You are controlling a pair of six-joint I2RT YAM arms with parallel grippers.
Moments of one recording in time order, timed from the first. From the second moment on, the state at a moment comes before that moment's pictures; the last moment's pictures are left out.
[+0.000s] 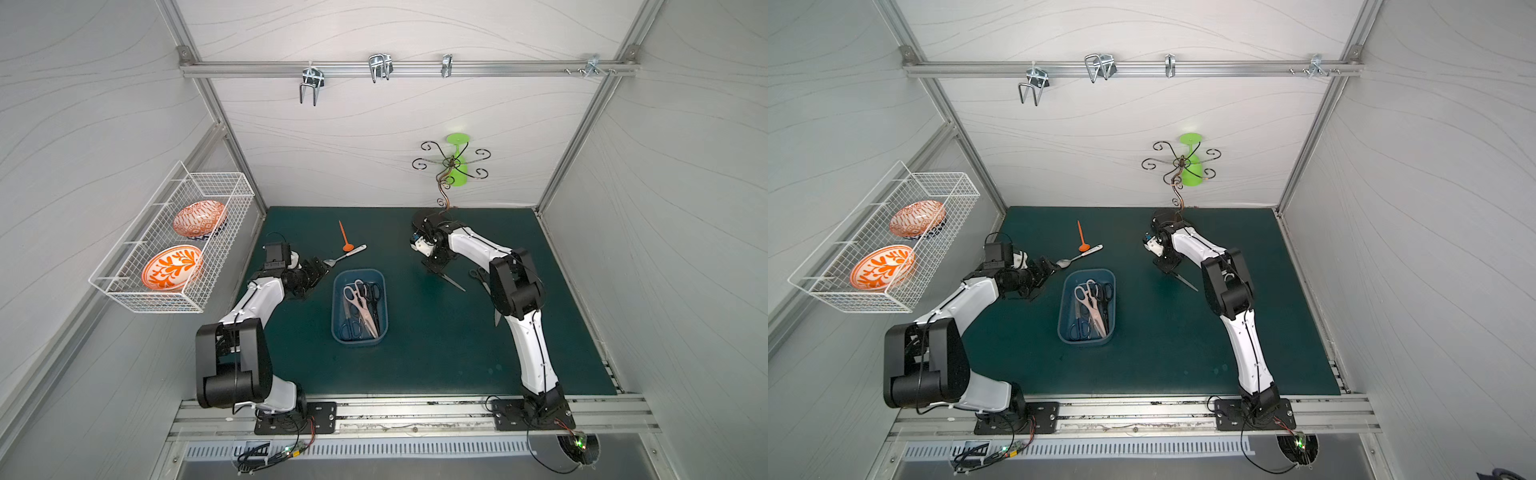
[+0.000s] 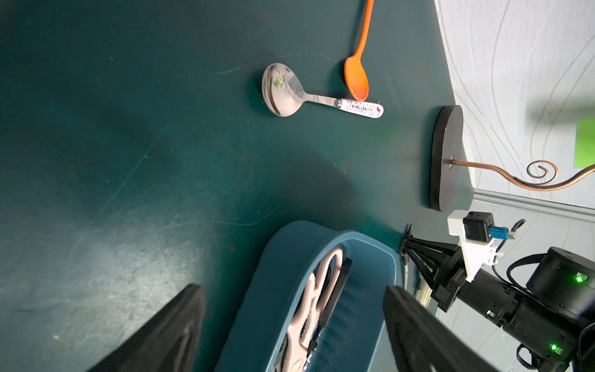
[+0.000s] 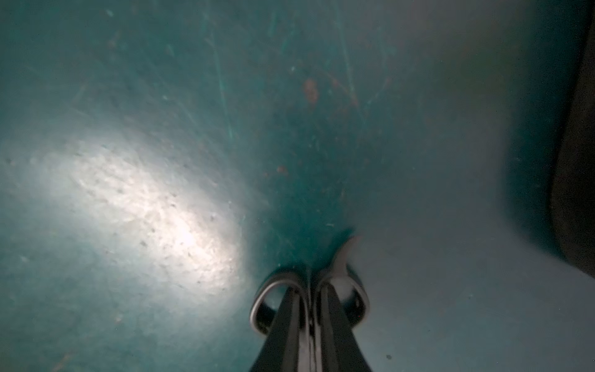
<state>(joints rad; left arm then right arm) 0.15 1.47 0.90 -0.42 0.47 -0.68 0.52 2.32 1.90 -0.90 0.01 -0.39</state>
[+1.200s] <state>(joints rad) 0.16 1.46 0.90 -0.42 0.45 -0.68 0.82 2.11 2.10 -0.91 -0.29 0.40</state>
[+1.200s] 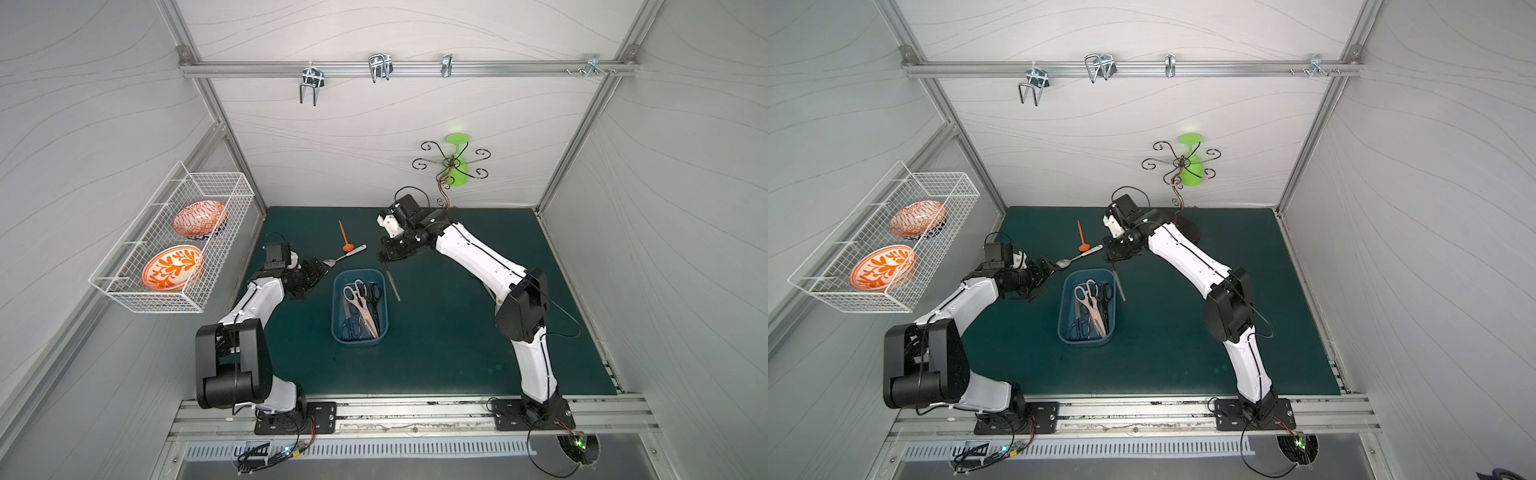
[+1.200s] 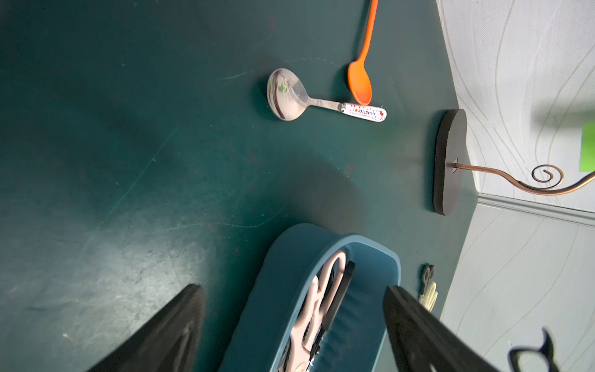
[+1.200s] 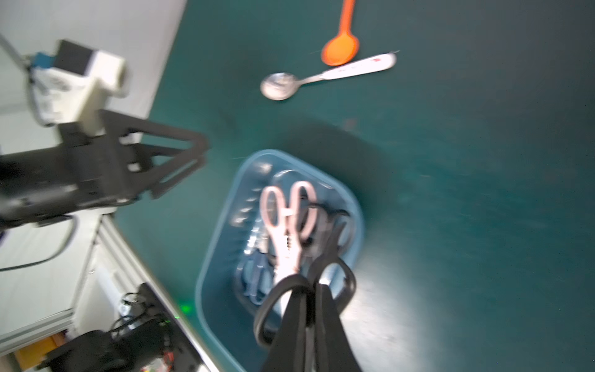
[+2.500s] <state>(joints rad) 0.21 1.44 0.90 -0.44 0.40 -0.69 1.08 2.30 1.97 -0.58 0.03 0.89</state>
